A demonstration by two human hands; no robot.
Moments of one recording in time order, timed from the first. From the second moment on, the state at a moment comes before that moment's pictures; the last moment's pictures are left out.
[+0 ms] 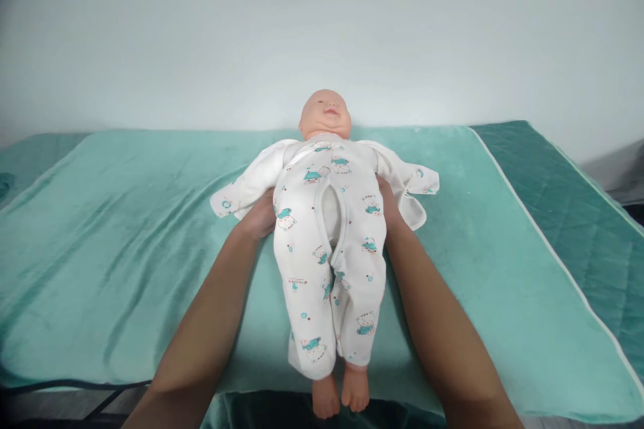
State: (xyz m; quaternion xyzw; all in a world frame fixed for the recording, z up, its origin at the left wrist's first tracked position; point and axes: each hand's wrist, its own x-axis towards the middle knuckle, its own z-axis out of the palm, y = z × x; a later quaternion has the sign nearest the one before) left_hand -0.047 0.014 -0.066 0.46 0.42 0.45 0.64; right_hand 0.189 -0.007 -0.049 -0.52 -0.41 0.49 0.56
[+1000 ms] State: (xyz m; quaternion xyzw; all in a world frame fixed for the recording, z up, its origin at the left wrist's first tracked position) left_hand -0.043 0.010 -0.066 0.50 0.46 0.46 0.57; right_hand 0.192 0.002 -0.069 -0.52 -0.56 0.36 0.54
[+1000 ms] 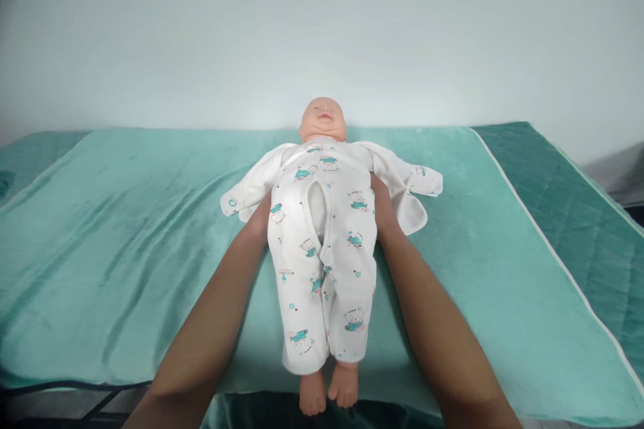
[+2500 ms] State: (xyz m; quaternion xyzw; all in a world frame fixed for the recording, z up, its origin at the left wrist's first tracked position) left_hand -0.046 0.094 -0.055 0.67 0.42 0.45 0.41; right_hand 0.191 0.061 -0.052 -0.49 -0.64 0.33 0.49
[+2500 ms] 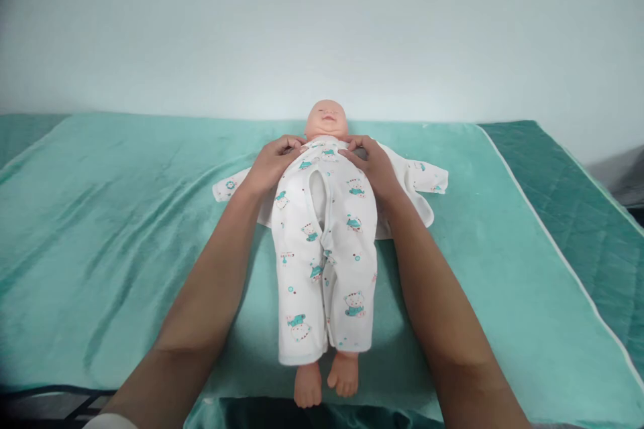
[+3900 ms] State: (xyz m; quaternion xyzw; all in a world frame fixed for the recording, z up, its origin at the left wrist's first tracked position) left_hand -0.071 -0.185 -0.094 0.76 0.45 0.44 0.19; right_hand 0.182 -0.233 -0.101 -0.50 -0.73 0.12 0.45
